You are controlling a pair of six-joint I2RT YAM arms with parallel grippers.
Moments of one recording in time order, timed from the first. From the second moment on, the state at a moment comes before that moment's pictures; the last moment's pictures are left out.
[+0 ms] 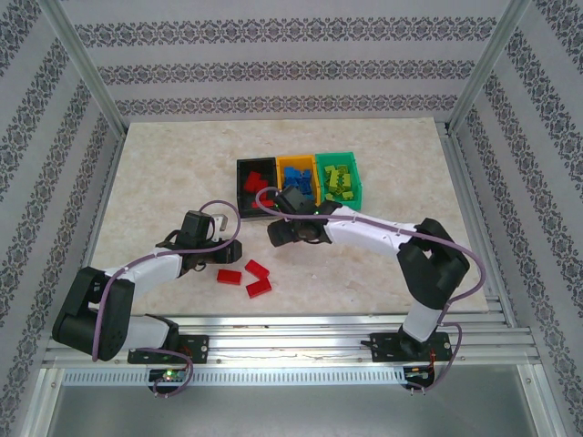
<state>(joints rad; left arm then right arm) -0.27 1.32 0.49 -0.12 0.26 -0.32 0.82 1.75 1.19 -0.50 0.09 0.42</state>
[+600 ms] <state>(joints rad) -0.27 1.32 0.49 -0.12 0.26 -0.32 0.83 1.88 1.23 -0.49 0.16 0.45</state>
